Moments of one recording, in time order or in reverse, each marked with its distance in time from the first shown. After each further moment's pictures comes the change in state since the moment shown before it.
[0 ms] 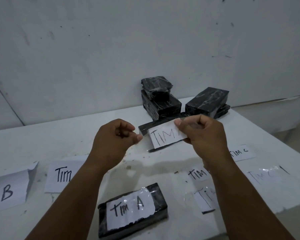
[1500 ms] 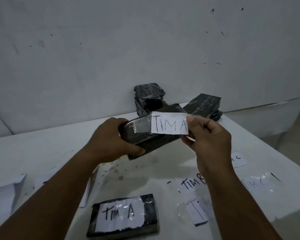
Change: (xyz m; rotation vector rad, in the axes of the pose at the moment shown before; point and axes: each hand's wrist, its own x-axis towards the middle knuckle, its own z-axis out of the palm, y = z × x) left_hand 0.048 0.013 0.003 0.424 -0.181 0.142; right_hand 0.001 -0.017 -0.010 0.289 0.204 0.060
